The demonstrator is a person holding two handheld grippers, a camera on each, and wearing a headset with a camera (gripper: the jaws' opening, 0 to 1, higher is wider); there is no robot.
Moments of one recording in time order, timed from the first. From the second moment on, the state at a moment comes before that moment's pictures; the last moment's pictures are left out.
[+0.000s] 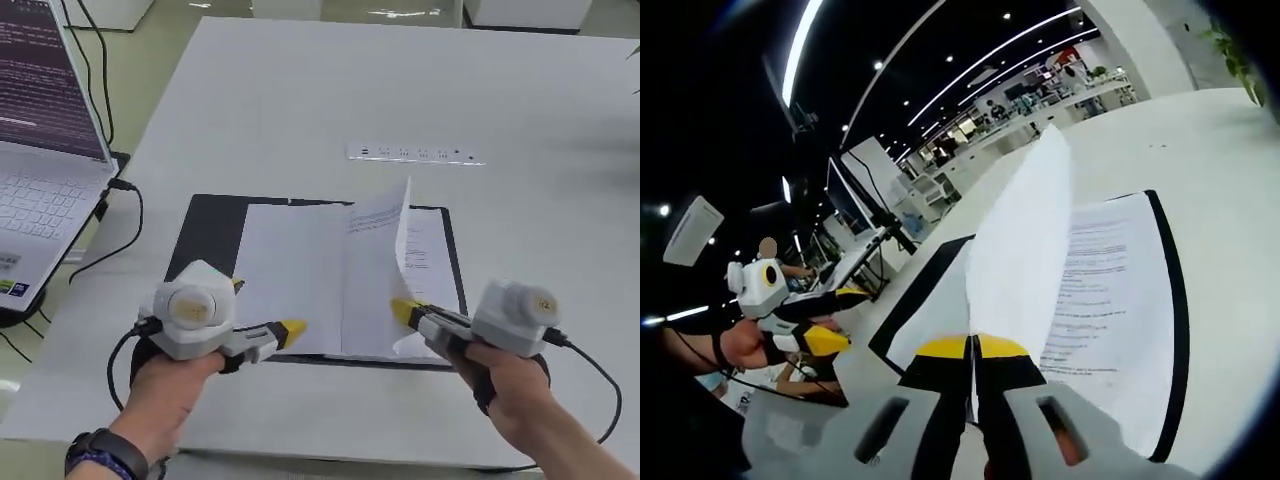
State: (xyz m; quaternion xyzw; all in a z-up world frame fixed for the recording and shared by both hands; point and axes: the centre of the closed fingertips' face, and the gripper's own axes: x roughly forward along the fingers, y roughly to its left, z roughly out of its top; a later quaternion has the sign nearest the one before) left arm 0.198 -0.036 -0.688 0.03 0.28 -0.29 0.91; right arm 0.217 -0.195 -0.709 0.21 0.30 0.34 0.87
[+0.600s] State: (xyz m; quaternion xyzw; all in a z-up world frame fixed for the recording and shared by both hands) left arm 0.187 0.006 -0.677 0.02 0.27 -0.27 0.92; right arm 0.224 -0.131 -0.696 0.21 0.30 0.38 0.85
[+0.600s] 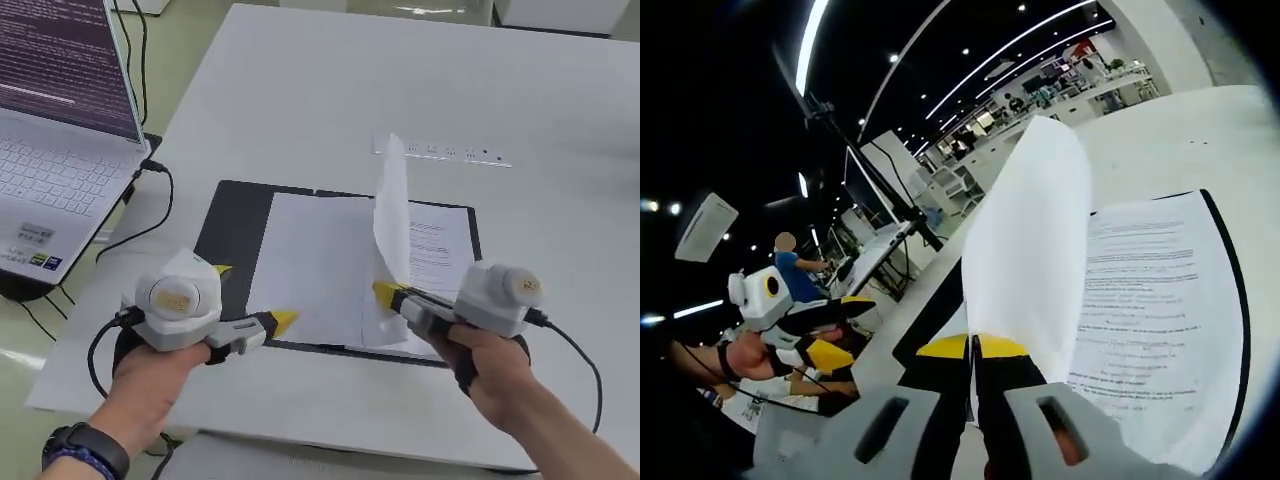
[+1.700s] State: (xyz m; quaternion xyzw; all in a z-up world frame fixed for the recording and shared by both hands) left arm 0.179 0.031 -0.675 0.01 0.27 -0.26 0.93; right arm 0.222 -0.066 -0.689 0.24 0.32 0.41 0.82
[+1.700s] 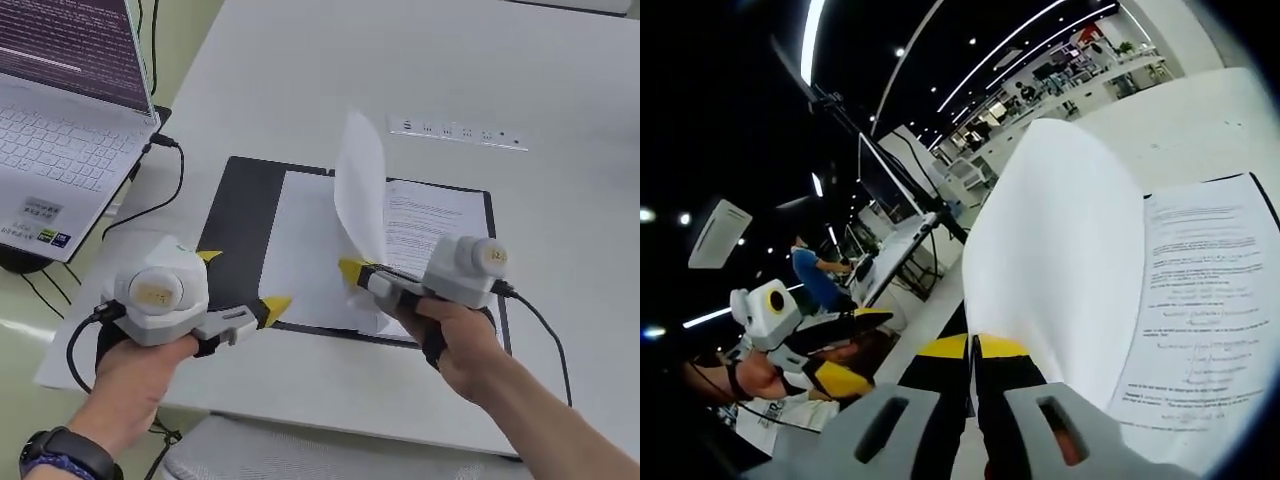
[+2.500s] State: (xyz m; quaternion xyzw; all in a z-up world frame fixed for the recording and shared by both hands) left arm 0.178 0.040 -0.686 0.00 0.28 -0.27 0.92; right arm 0.219 -0.018 -0.708 0.23 0.34 0.44 0.80
